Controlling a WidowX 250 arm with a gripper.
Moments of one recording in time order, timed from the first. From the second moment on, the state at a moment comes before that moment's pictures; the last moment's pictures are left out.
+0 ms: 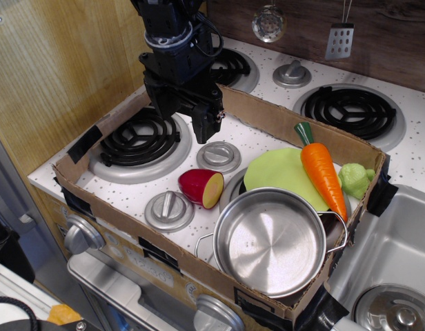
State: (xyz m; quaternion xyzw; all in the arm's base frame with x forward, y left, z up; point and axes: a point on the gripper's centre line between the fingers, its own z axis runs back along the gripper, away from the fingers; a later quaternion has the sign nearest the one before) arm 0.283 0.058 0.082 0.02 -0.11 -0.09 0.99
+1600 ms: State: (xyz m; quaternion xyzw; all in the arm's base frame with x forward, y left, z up) arm 0.329 -0.006 0.118 0.06 -0.03 0.35 0.93
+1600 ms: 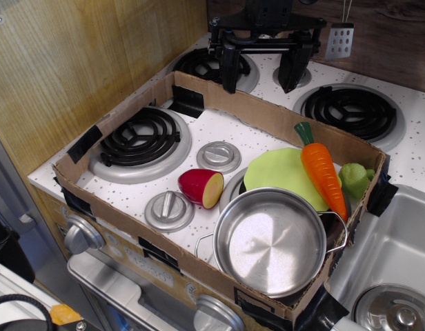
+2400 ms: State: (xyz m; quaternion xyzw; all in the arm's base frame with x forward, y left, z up) arm 0.346 -0.044 0.077 0.07 -0.11 0.30 0.95
